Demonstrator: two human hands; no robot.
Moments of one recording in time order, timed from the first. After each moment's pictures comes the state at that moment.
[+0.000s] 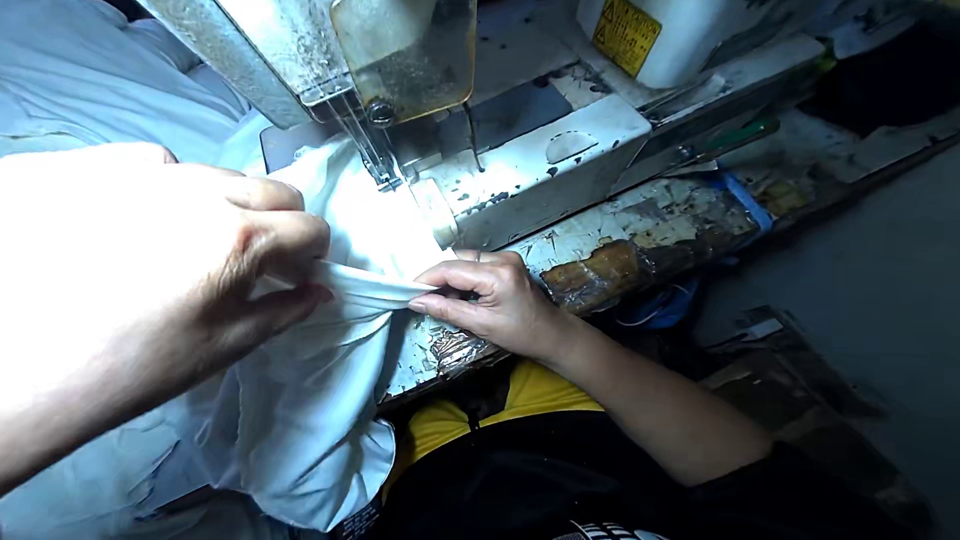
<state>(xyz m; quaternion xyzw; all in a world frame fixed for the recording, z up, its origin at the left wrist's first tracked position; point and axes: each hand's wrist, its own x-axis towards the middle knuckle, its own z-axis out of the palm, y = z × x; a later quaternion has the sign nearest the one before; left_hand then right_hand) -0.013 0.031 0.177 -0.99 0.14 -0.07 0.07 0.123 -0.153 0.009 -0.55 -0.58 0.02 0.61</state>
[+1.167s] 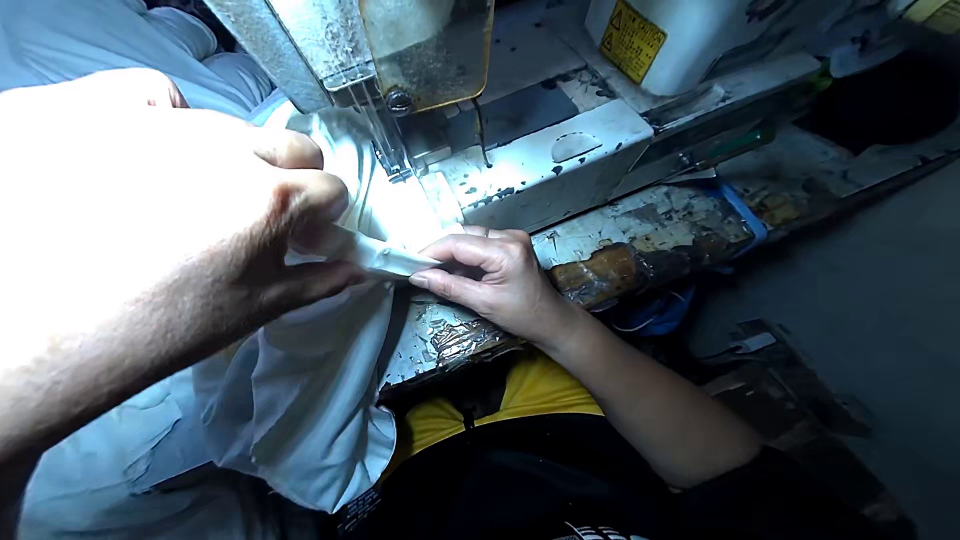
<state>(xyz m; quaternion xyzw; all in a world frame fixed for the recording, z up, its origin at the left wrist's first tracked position) -0.008 0.017 0.178 -0.98 0.13 -0.13 0.08 0.129 -0.147 0.020 -0.53 -0.57 -0.01 0.62</state>
